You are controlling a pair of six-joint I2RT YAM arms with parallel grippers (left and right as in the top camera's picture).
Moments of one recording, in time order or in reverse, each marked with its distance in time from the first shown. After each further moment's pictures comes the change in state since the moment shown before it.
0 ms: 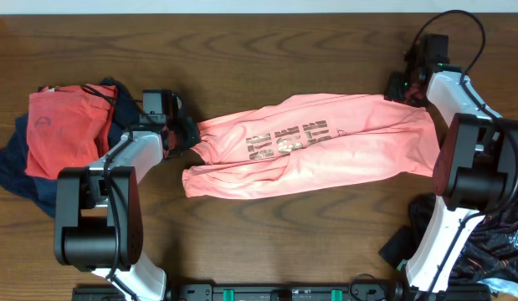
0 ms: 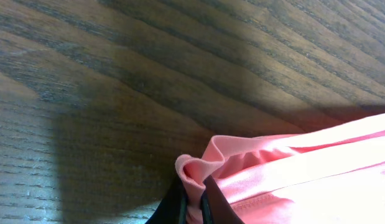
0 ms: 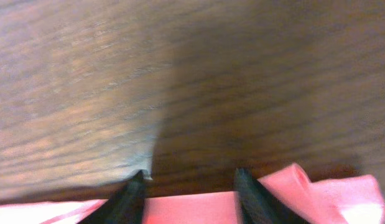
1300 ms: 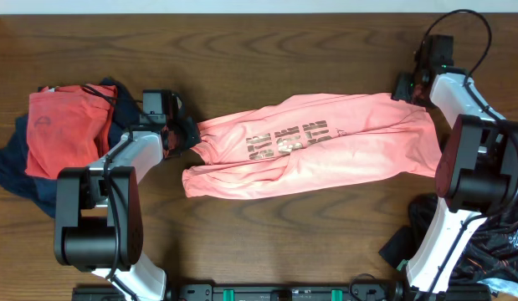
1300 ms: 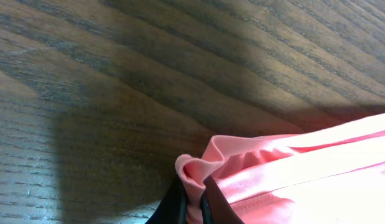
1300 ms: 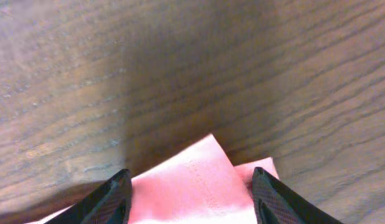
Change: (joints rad) left arm 0.000 -0.001 0.000 -0.002 0.000 0.000; right arm -0.012 -0.014 -0.030 0.042 0.139 -0.001
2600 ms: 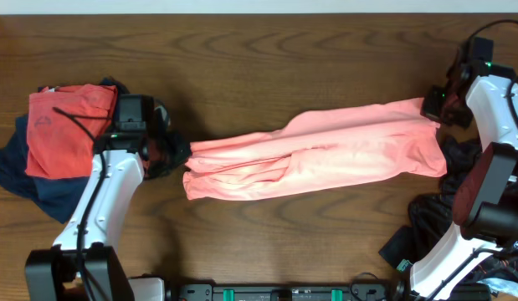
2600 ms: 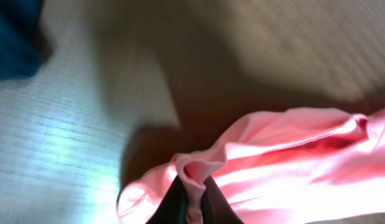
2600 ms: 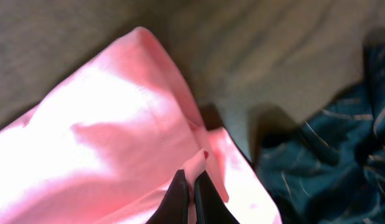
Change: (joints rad) left arm 0.047 -0.346 0.003 -0.502 0.105 -0.108; right arm -0.113 -0.214 -0.015 -0.435 0.000 0.063
